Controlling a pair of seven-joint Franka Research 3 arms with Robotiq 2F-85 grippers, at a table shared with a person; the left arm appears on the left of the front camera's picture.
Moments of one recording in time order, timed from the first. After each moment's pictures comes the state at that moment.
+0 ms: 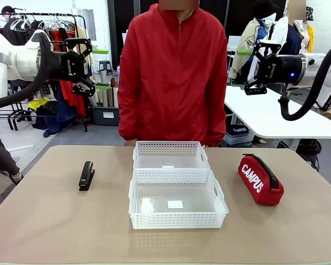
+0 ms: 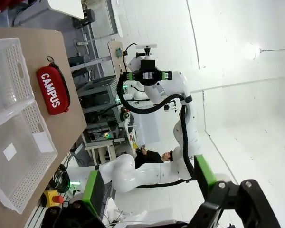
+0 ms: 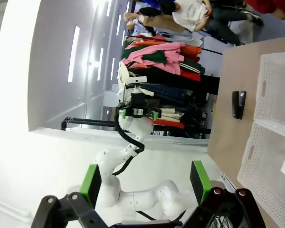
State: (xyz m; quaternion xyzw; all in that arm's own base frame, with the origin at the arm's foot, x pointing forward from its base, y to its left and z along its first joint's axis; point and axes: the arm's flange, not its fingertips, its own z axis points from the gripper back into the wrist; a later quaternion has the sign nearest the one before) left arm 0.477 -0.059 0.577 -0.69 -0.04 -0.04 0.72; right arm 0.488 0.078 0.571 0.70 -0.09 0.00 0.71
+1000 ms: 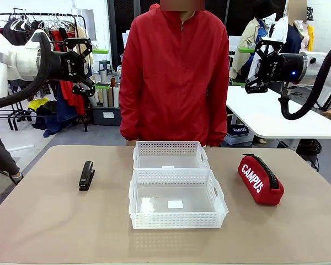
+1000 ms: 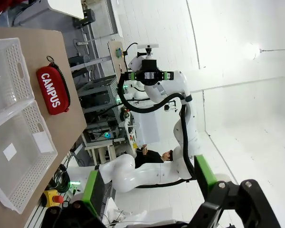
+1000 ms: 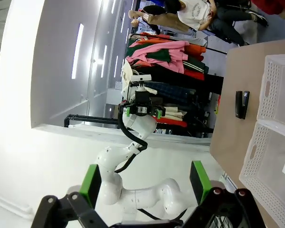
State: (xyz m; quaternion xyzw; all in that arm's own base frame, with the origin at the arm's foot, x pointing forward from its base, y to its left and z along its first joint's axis) left arm 0.478 -0.060 0.576 -0.69 -0.04 -0.04 0.72; right arm 0.488 0.077 0.570 0.70 -0.09 0.01 0.70
